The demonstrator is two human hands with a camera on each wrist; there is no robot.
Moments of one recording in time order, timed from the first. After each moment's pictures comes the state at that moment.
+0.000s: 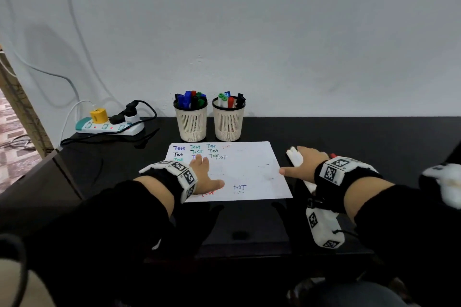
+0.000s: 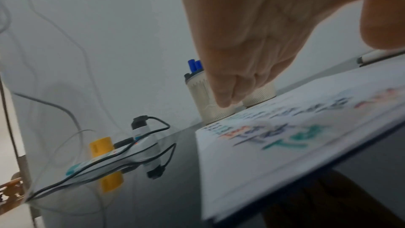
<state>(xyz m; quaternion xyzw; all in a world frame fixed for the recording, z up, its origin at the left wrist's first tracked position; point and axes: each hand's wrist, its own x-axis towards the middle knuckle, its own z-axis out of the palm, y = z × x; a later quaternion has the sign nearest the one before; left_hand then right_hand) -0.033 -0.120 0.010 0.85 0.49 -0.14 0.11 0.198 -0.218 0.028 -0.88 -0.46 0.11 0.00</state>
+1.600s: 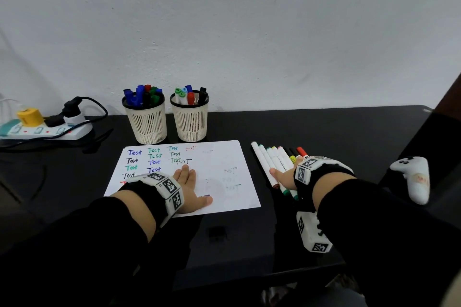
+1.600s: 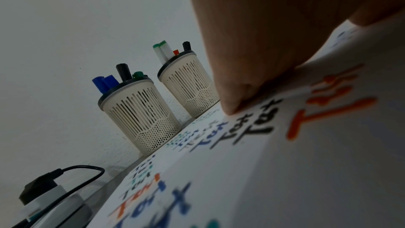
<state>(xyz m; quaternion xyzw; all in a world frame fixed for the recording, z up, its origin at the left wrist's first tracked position) 0.026 -0.117 -0.020 0.84 0.47 -0.25 0.12 0.217 -0.238 0.042 -0.88 -0.41 0.17 -0.16</state>
